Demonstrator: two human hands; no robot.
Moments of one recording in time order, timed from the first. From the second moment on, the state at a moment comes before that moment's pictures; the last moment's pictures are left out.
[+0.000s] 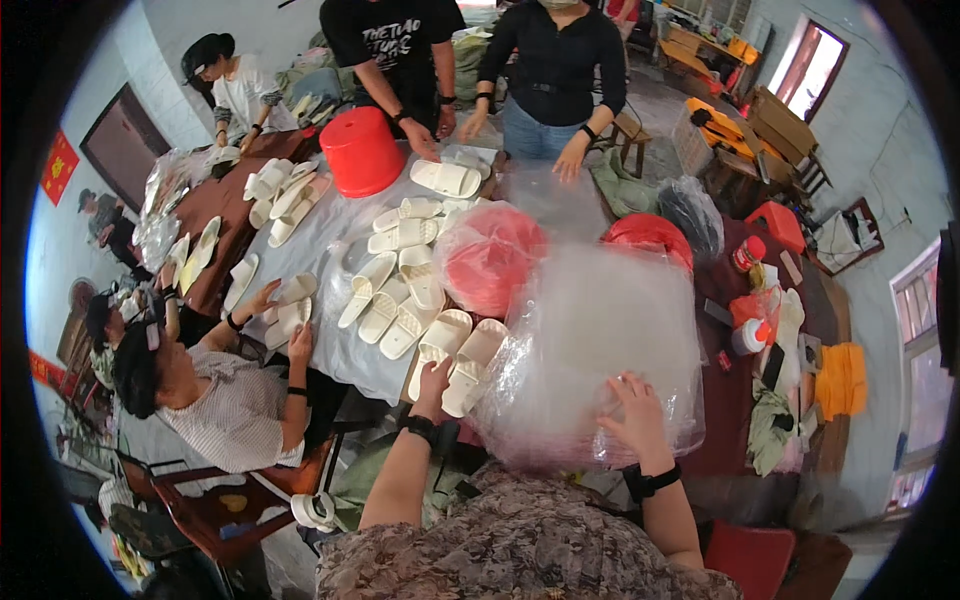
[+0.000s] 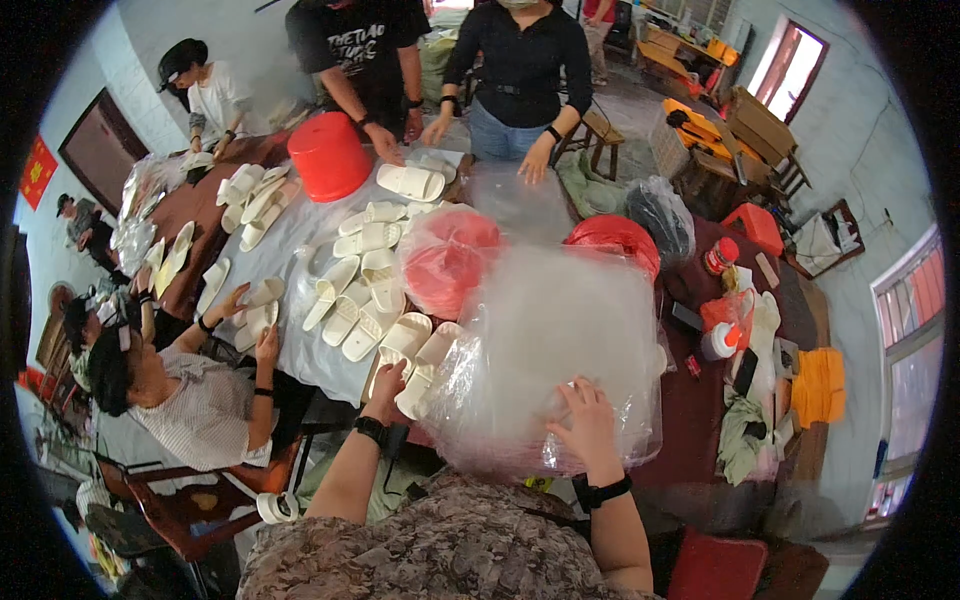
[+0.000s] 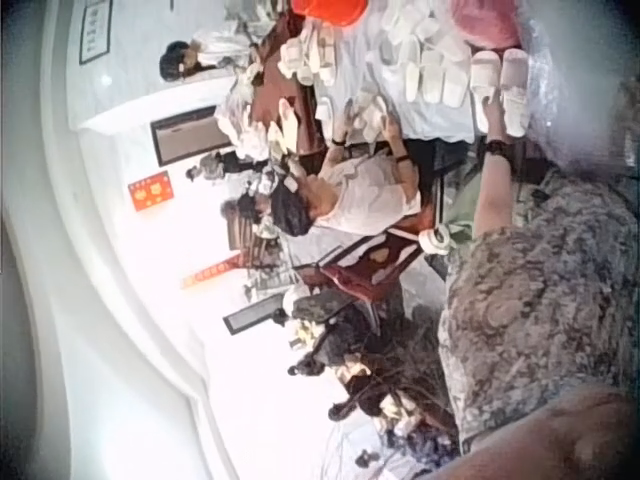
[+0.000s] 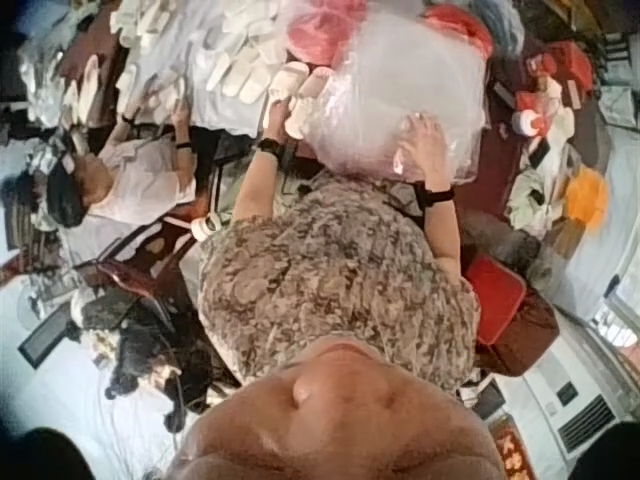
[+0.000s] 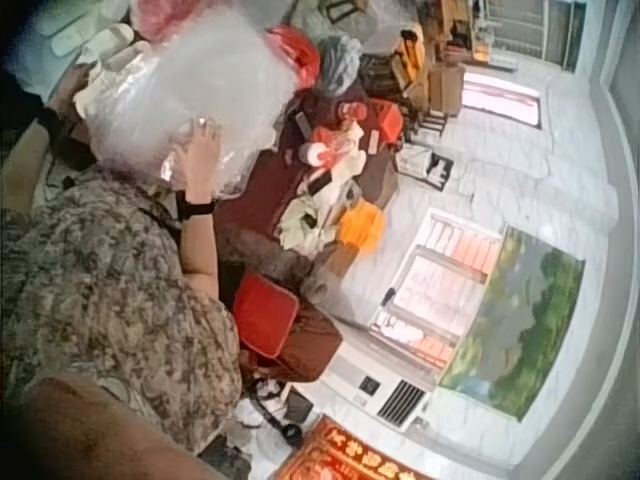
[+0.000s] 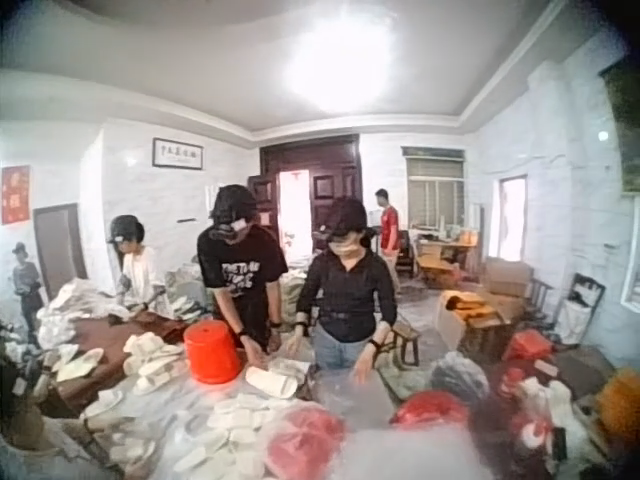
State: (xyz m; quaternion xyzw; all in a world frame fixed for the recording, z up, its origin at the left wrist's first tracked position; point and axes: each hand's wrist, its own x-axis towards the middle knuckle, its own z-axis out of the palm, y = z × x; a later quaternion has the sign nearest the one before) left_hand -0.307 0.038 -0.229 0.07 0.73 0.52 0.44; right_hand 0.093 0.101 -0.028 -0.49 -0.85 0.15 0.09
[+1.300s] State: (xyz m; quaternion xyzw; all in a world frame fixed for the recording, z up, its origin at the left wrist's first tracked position) left_hand -0.088 0.041 0.098 0.20 0.14 0.75 0.61; right_hand 0.126 0.109 -0.047 -0.42 -0.89 0.13 0.13
